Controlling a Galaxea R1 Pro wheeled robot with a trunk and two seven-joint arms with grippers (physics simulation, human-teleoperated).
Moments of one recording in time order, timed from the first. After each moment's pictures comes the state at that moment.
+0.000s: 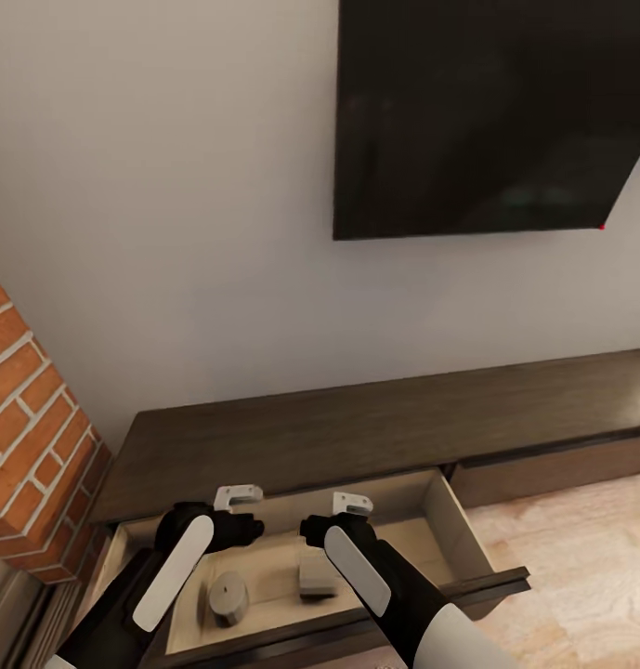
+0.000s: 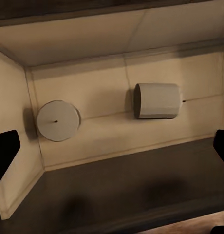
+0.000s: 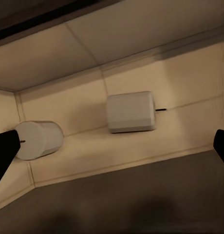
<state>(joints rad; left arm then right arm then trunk) -0.42 0.09 -0.36 -1.35 0.78 0.96 0.58 -0.58 0.17 0.66 -0.88 -0.92 0.49 -0.69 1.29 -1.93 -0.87</state>
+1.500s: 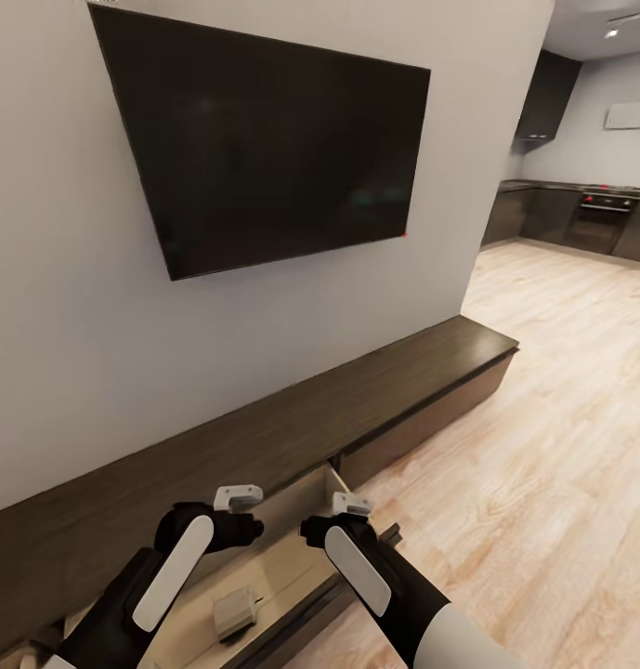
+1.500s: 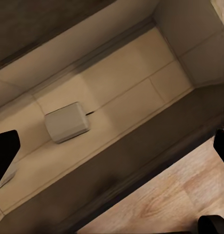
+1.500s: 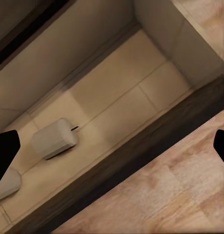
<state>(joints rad) -0.42 0.09 -0.36 -1.35 0.78 0.96 0.58 -0.58 0.17 0.66 -0.88 -0.92 0.49 -0.69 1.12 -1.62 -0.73</state>
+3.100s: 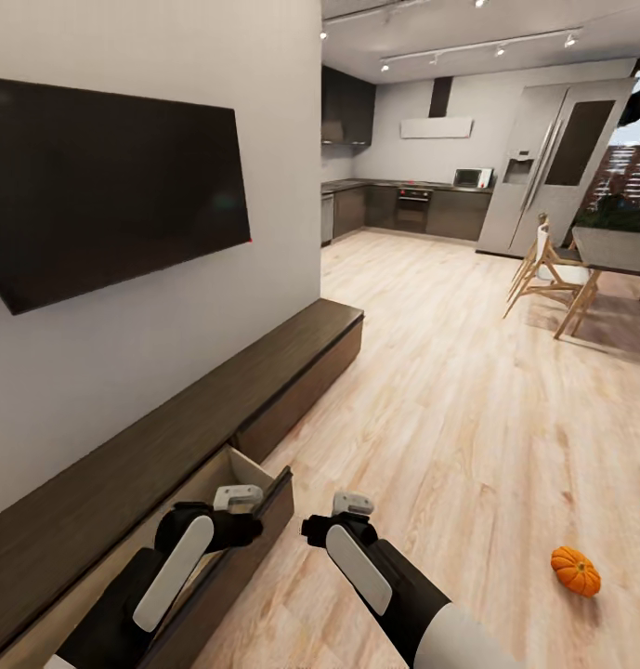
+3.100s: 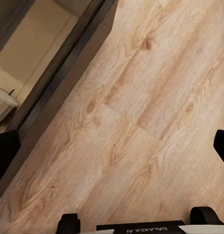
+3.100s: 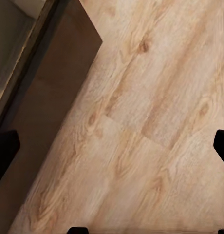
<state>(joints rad) -0.42 0.09 -0.36 -1.35 0.77 0.96 0.58 -0.58 0.17 0.64 -0.88 -0.92 0.49 -0.69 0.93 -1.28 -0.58</state>
